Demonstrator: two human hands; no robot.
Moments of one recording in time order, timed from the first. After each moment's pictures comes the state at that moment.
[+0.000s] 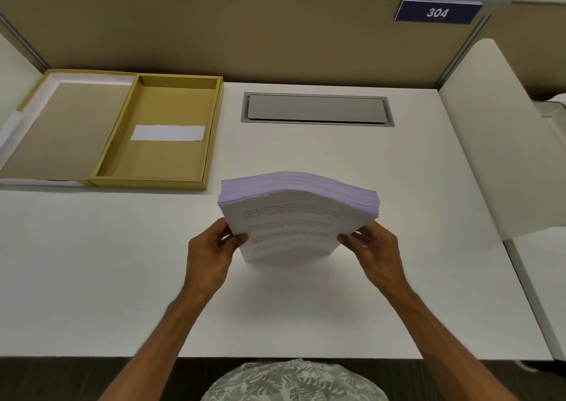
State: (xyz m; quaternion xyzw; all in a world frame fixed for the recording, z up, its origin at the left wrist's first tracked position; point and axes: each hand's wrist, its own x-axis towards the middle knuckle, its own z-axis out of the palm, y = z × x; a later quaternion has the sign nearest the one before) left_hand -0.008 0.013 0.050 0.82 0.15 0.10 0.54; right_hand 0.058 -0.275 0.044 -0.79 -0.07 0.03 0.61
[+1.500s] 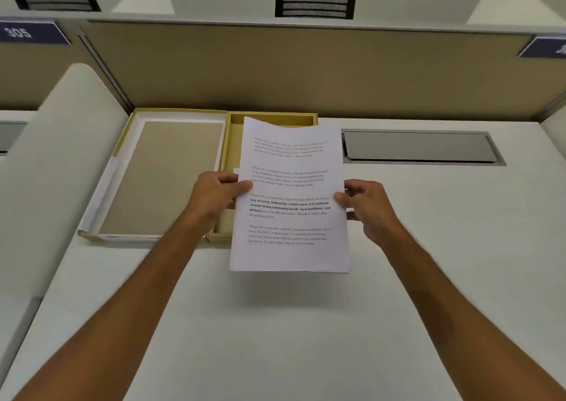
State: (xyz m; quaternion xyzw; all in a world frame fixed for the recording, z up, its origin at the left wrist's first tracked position) left_hand 0.162 0.369 0.088 0.73 0.22 -0.04 0.64; right_hand 0.207 0.077 0.073 -0.76 0.06 0.17 0.63
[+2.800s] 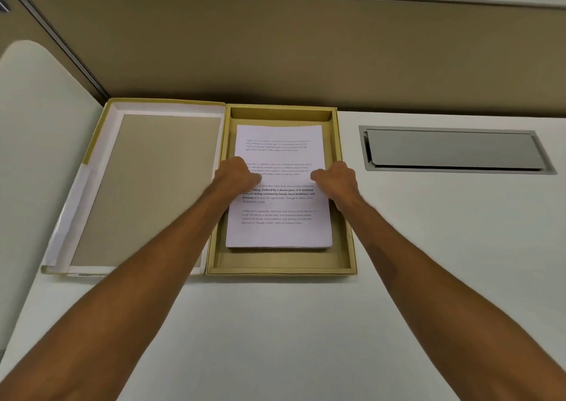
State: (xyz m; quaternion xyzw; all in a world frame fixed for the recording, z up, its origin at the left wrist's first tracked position) left_hand 0.315 0.400 0.010 0.92 0.22 -0.19 0.27; right_hand 0.344 0.196 -0.003 -0.89 0.15 0.19 0.39
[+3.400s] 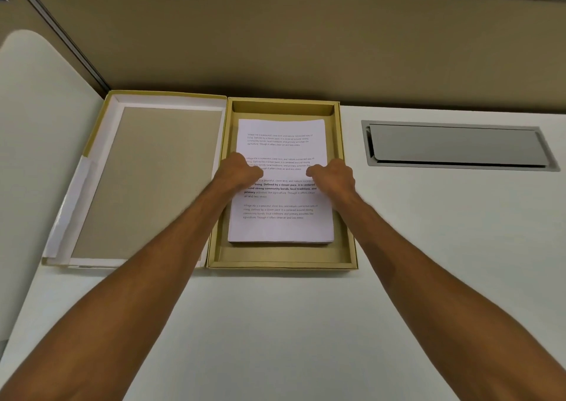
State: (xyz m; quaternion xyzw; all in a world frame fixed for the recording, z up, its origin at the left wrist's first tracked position) left_hand 0.310 0.404 -0.002 0.87 0.26 -0.16 0.39; right_hand 0.335 0.205 0.005 -0.88 0.15 0.18 0.41
